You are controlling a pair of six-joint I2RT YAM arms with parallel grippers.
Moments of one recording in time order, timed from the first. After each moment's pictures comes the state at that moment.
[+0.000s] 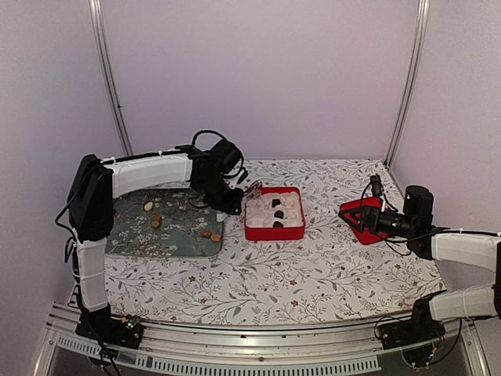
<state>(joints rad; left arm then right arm) -0.72 2.05 1.69 -0.77 0.02 -0.25 0.20 1.15 0.40 0.40 -0.73 0.42</state>
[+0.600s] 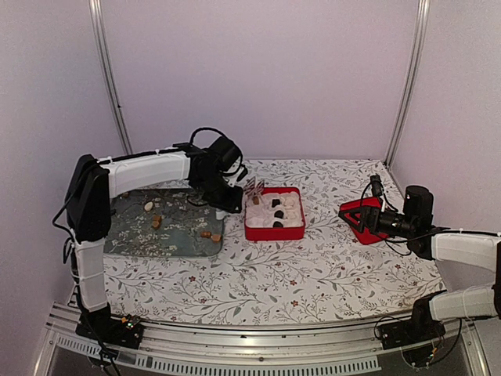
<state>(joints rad) -0.72 2.03 1.70 -0.78 0.02 -0.23 0.20 1.15 0.40 0.40 -0.73 0.42</state>
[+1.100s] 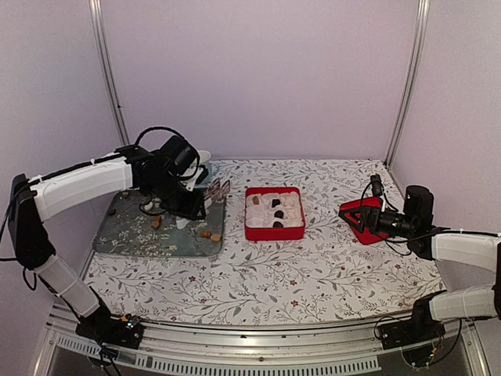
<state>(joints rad) -0.67 1.60 1.37 -0.85 0.01 -0.29 0.20 1.15 0.40 0.40 -0.73 0.42</state>
